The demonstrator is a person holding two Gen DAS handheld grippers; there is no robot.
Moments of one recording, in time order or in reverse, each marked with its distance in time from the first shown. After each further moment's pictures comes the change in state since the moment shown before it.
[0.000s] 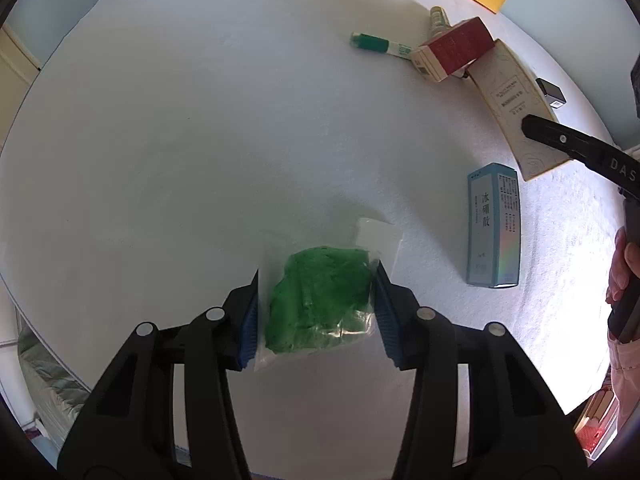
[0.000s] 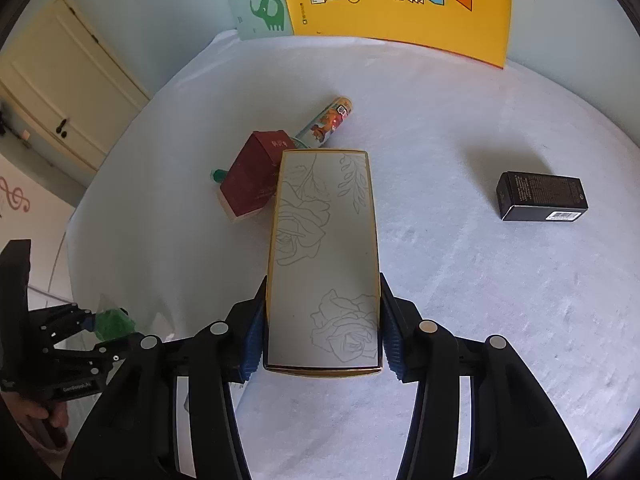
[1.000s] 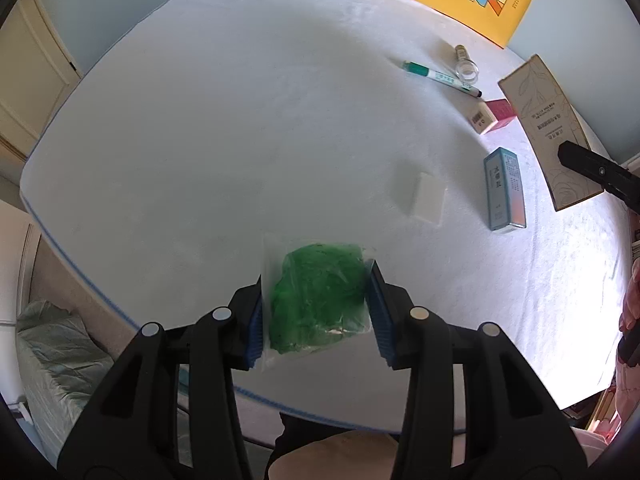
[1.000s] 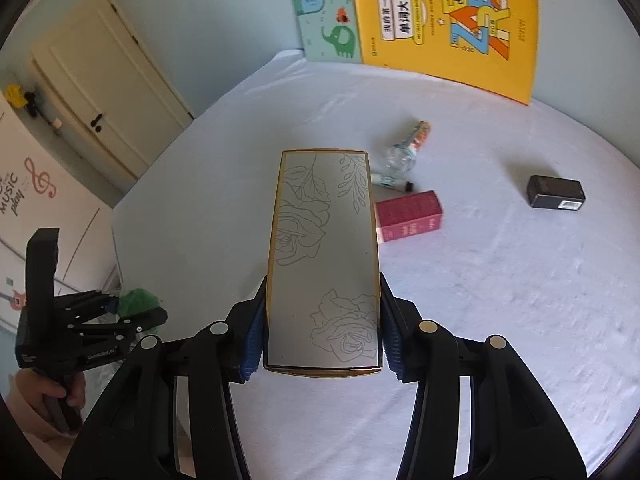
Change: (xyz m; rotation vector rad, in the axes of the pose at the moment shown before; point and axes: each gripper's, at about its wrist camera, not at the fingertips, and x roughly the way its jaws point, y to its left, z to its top) left arm -0.057 0.048 -0.069 -0.057 -0.128 0.042; right arm -0.052 0.098 -0.039 -0.089 -0.086 0.089
